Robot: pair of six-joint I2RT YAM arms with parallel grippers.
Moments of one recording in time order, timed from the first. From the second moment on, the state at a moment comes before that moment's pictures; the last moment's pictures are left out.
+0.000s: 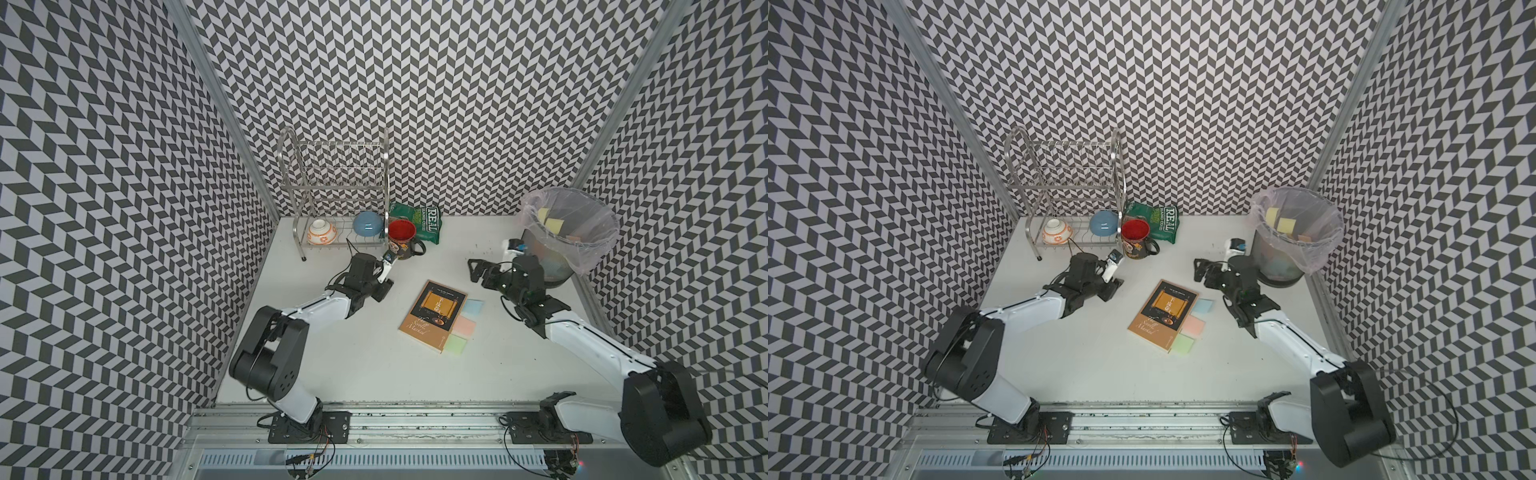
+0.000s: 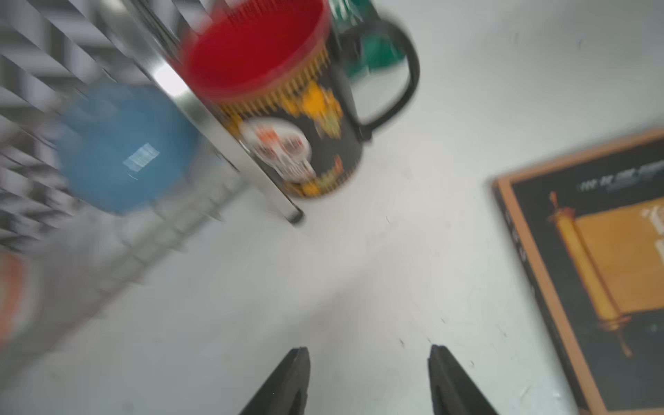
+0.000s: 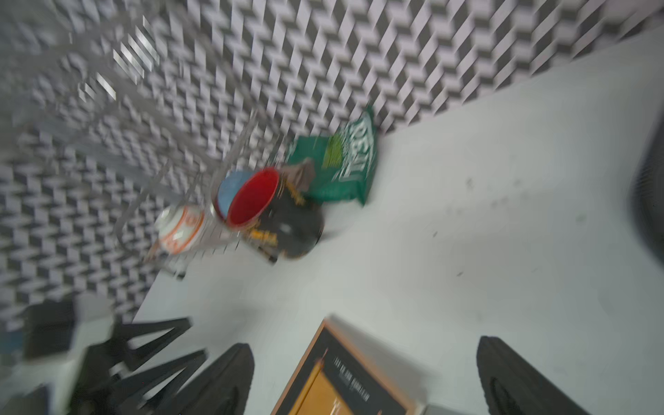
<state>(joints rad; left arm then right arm) -0.42 1.66 0.87 0.01 0.02 0.31 0.37 1.30 0.73 0.09 -0.09 0.53</state>
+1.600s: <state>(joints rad) -0.61 1.75 0.86 -0.03 -0.03 0.31 0.45 1.55 0.66 0.11 -0.27 0.75</state>
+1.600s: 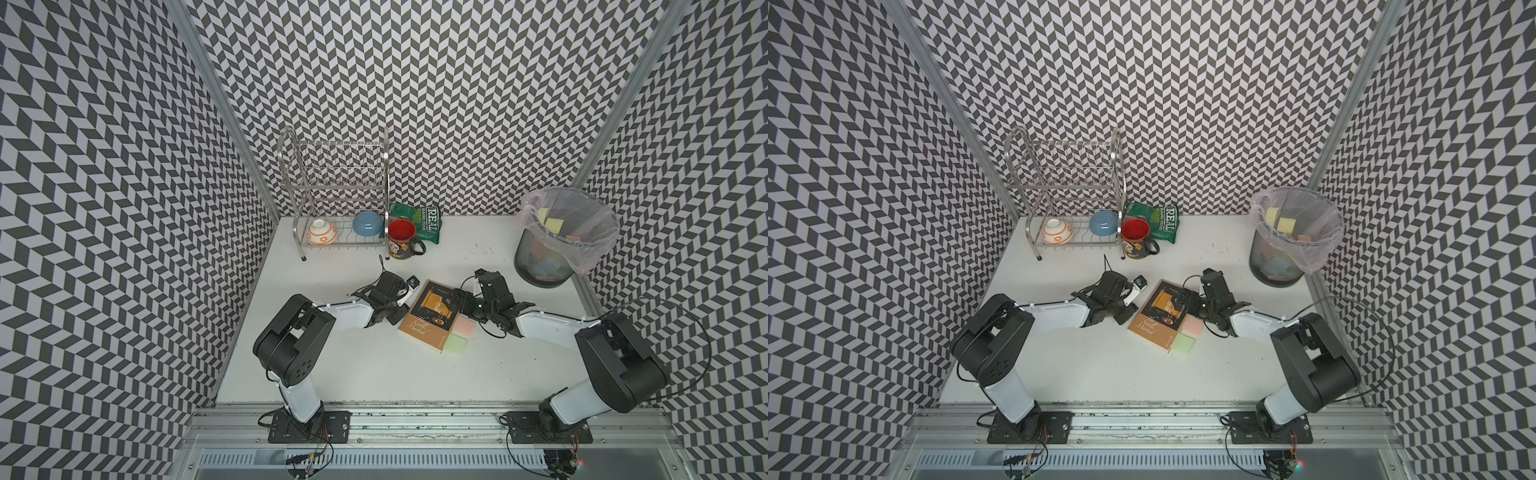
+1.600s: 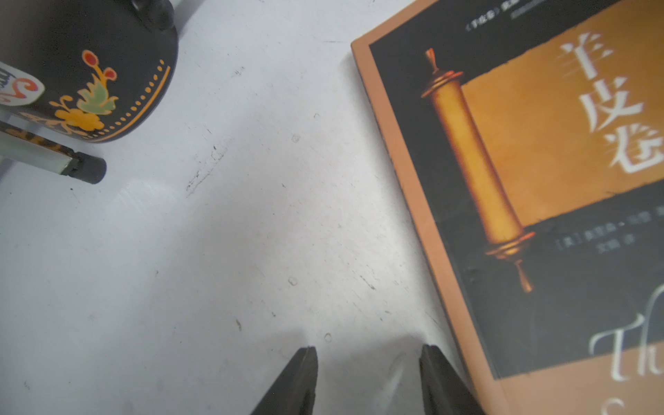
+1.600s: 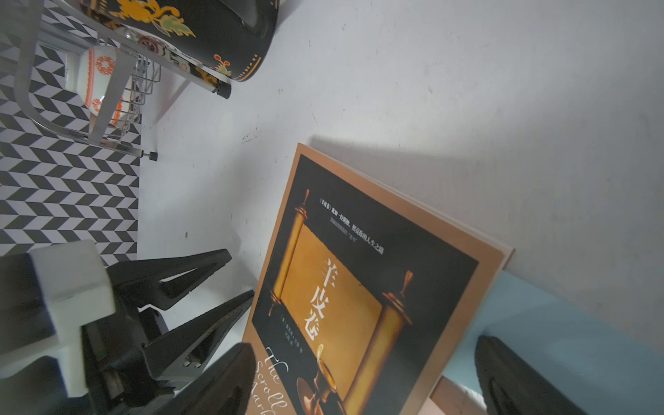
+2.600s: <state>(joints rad) -0.62 1.75 0.86 -0.02 -0.03 0.31 0.44 1.56 0.63 0.30 -0.45 0.81</state>
